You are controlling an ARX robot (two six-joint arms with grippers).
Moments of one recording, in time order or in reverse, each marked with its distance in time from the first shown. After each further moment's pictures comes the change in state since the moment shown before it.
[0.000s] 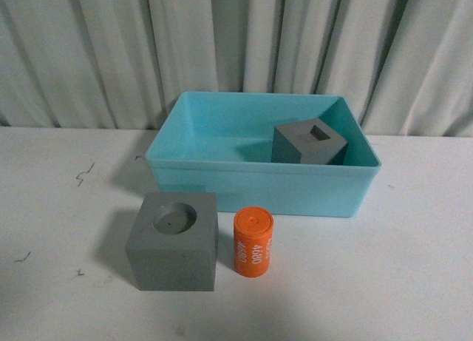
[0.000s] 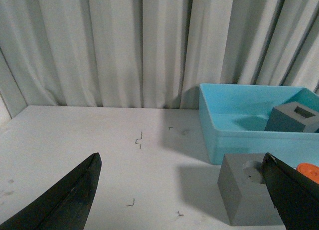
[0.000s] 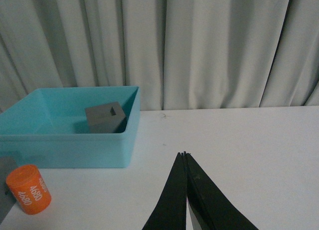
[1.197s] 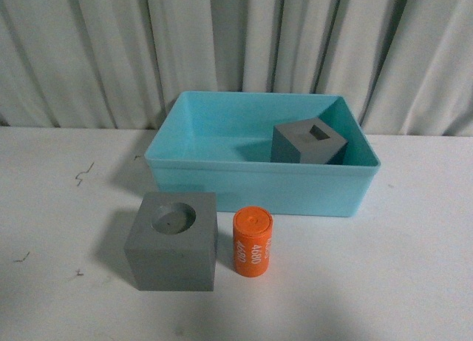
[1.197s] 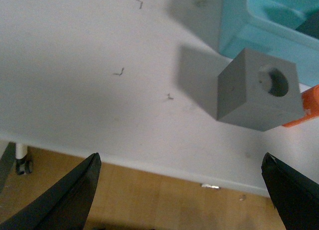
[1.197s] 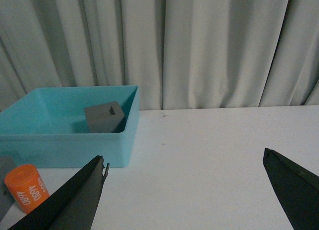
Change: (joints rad) left arm 0.013 0.576 0.299 -0.348 0.028 -0.260; right arm 0.000 0.000 0.000 0.000 -0.001 0.000
